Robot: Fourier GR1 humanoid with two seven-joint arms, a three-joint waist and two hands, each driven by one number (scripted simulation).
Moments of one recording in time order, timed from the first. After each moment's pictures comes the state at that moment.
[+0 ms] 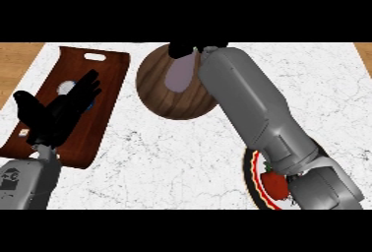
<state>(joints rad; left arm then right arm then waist) -0.28 0.28 0.05 -1.48 0.14 -0.17 0.28 -1.33 0.00 0.11 -0.50 0.68 -0.17 0.51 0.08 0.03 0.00</state>
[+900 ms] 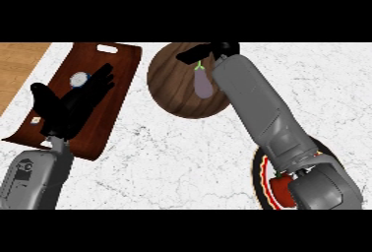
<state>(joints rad) -0.34 0.25 0.01 -1.47 0.13 -0.18 0.29 -1.32 0.00 -0.13 -0.31 0.44 -0.44 0.20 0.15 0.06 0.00</state>
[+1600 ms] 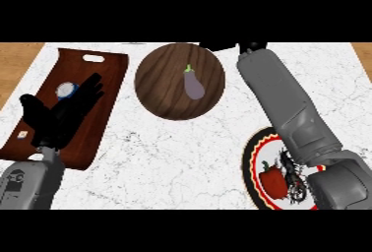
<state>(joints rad) -0.27 0.26 0.05 -1.47 0.13 -0.18 0.26 -1.30 -0.10 -0.20 -0.27 0.42 -0.61 0.02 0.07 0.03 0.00</state>
